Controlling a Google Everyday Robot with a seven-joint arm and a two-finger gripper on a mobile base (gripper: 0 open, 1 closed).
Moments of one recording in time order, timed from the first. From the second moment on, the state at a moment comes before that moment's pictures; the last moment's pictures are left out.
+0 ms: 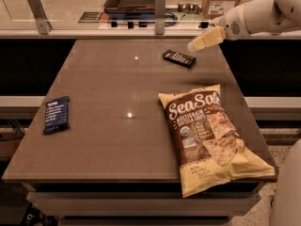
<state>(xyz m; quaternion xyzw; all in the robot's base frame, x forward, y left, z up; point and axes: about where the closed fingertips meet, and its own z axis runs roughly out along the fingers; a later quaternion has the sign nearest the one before) 0.743 -0.175 0.926 -0.40 0.78 0.19 0.44</state>
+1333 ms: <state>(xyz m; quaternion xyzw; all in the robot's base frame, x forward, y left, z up) 0.769 -0.139 0.870 -0.36 0.79 0.18 0.47</state>
